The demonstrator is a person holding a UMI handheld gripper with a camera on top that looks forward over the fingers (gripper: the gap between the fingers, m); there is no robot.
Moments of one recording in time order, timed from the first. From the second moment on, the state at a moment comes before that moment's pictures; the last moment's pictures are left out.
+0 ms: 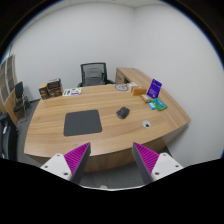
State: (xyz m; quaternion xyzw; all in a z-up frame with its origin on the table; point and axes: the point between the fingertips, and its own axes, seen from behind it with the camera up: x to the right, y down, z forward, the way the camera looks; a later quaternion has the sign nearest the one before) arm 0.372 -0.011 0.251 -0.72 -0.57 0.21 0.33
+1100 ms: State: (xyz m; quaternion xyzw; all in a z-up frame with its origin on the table) arm 0.176 0.153 0.091 -0.68 -0.62 0.23 0.31
